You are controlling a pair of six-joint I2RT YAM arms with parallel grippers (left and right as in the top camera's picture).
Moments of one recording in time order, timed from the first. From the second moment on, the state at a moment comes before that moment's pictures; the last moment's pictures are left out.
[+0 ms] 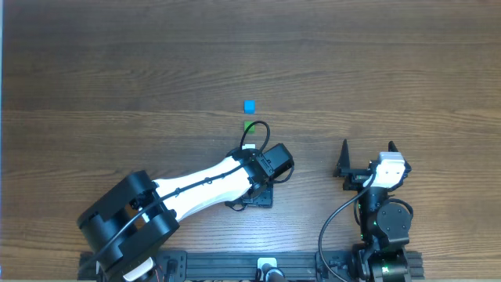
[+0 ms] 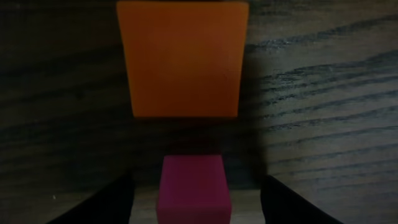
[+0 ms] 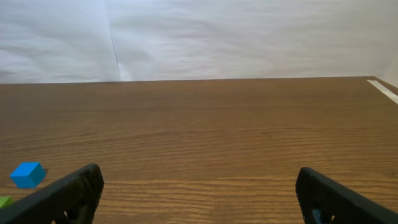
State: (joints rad) left arm -0.97 1.79 1.02 -0.78 0.04 -0.92; right arm 0.10 0.02 0.01 -0.06 0.14 0.03
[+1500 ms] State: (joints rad) left arm -0.97 1.76 1.02 -0.84 0.04 -0.91; right arm 0.10 0.02 0.01 -0.06 0.14 0.03
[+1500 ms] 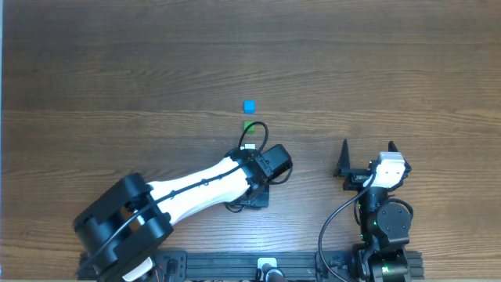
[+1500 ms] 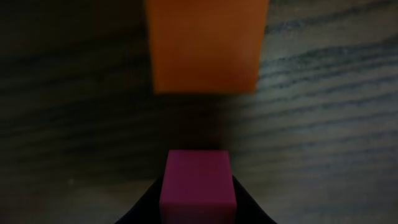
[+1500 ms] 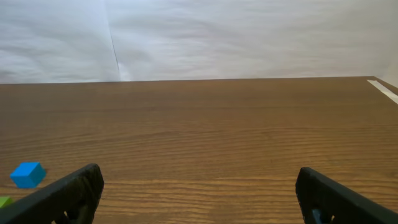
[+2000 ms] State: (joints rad) left arm -0.94 1.71 1.34 -1.07 0.00 -0.91; right arm 0.10 0.02 0.01 -0.06 0.14 0.03
